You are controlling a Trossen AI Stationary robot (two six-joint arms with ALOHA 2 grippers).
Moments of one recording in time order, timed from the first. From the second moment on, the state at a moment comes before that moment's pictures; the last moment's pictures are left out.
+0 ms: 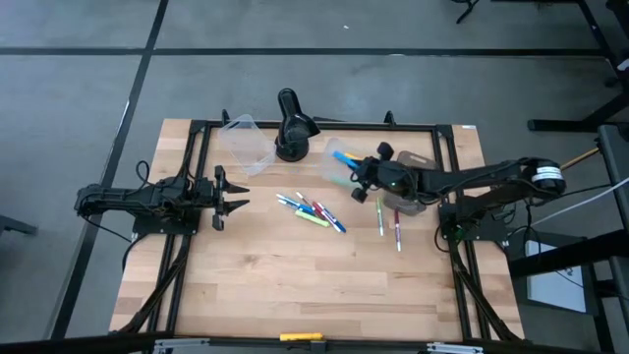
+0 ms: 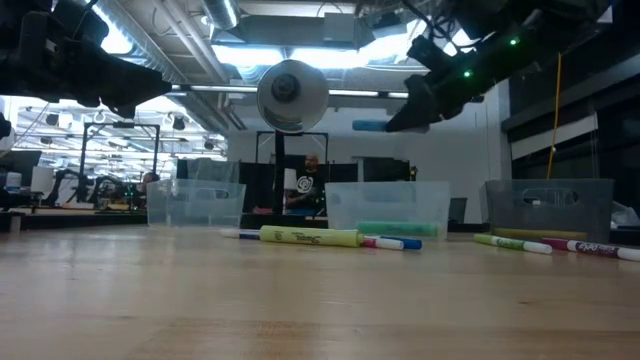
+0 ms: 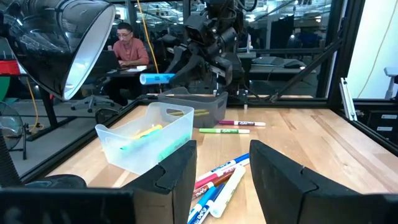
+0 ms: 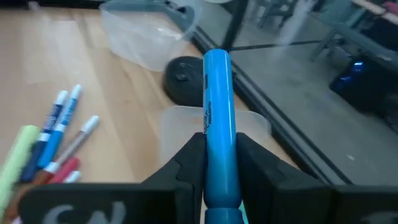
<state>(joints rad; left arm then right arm) -0.01 0.01 0.01 0.03 -0.14 0.00 -0.12 1.26 0.63 0.21 0.53 -0.06</state>
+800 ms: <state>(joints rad) -0.01 0.01 0.01 0.03 -0.14 0.00 -0.25 1.24 0.60 0.08 0.51 -0.05</state>
